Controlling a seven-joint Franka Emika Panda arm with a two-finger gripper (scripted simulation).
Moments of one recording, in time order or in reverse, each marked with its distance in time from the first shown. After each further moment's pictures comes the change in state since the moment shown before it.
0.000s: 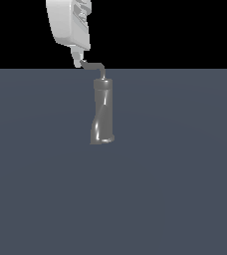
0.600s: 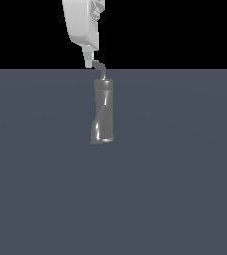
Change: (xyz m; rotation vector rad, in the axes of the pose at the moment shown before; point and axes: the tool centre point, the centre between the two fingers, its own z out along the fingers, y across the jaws) arm 0.032 0.013 0.000 -0.004 -0.002 -0.024
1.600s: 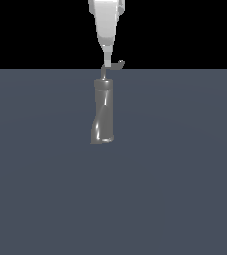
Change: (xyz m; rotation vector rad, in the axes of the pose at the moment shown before) arm 0.048 -0.019 0.000 -0.011 -0.005 -0.028
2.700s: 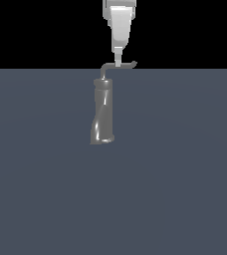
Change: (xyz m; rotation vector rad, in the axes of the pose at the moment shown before) arm 0.031 -0.041 -0.001 -0.003 -0.006 0.003
